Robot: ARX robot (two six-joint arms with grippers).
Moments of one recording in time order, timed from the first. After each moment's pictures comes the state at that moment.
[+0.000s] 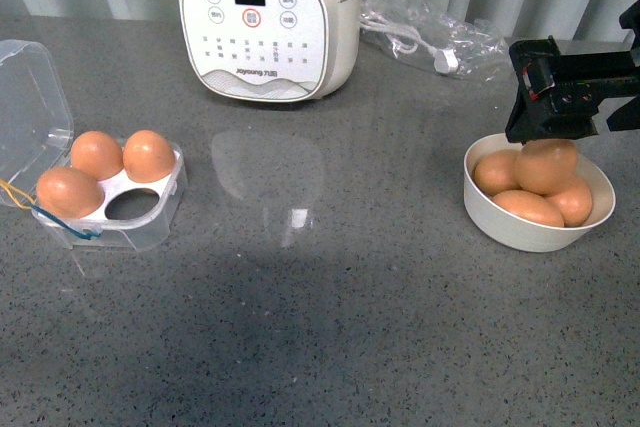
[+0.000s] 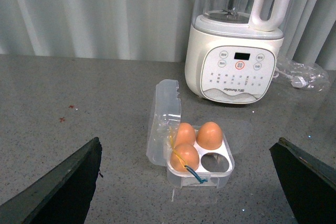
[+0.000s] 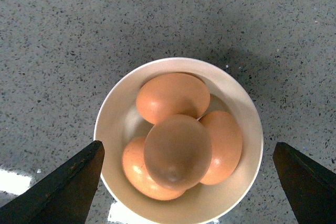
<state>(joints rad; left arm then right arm) 0.00 0.00 0.03 0.00 0.00 0.00 0.18 1.72 1.11 -0.37 -0.03 -0.02</state>
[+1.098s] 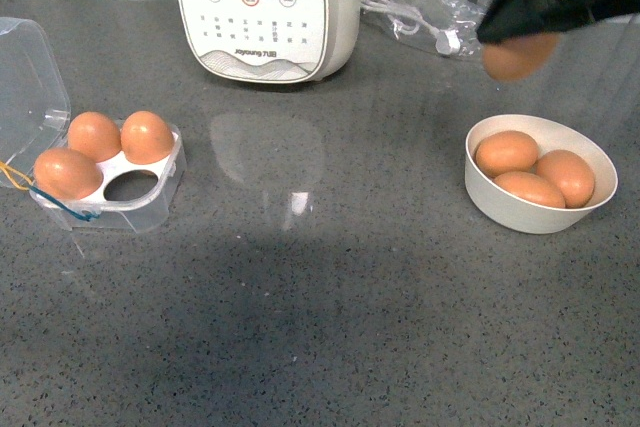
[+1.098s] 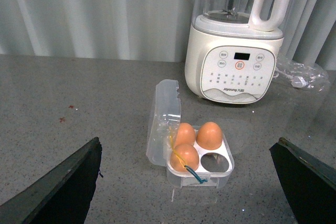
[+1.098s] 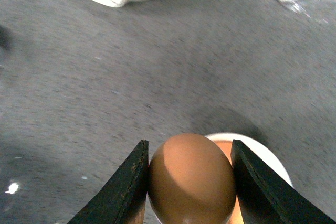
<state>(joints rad) 0.00 0.00 0.03 0.00 0.00 0.00 0.29 1.68 1.18 -0.32 -0.11 -0.11</state>
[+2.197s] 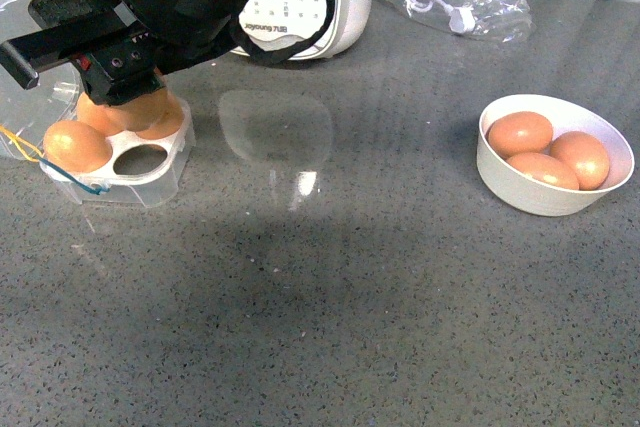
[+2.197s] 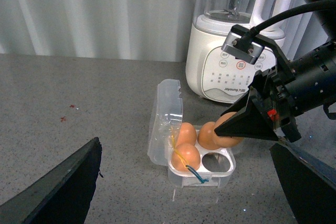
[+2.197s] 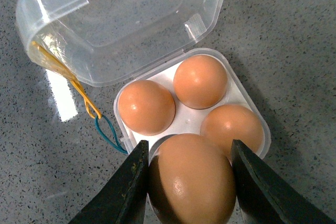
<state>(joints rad) 0.00 0.00 0.03 0.00 0.00 0.00 0.69 2.18 1.65 -0.29 -0.38 -0.23</state>
